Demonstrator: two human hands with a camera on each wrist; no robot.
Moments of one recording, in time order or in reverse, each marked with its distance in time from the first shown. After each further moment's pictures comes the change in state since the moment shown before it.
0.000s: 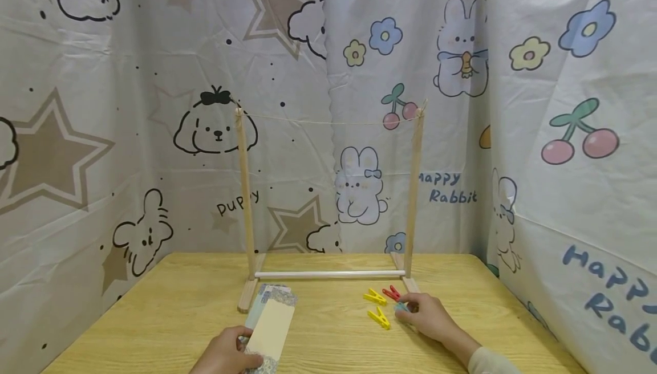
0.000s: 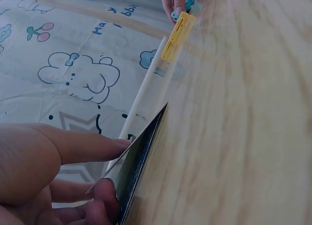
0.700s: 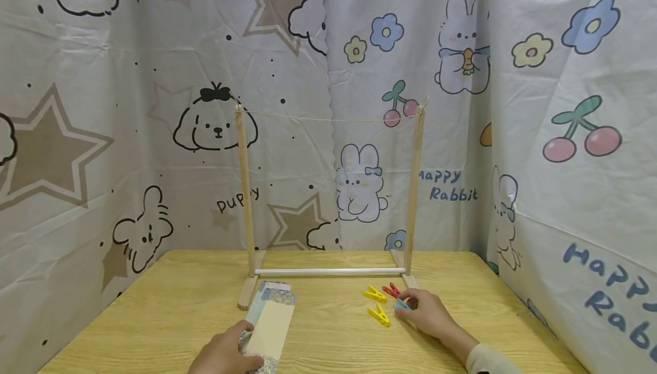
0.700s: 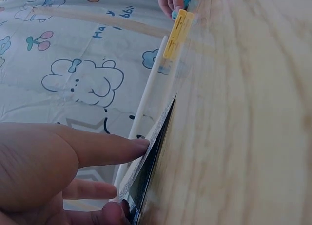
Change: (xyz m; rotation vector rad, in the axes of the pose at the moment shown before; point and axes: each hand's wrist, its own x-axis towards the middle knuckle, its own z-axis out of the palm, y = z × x) left_hand -0.014 0.003 -0.002 0.172 -0.016 0.093; right_hand 0.002 -0.004 0.004 -0.040 0.043 0.045
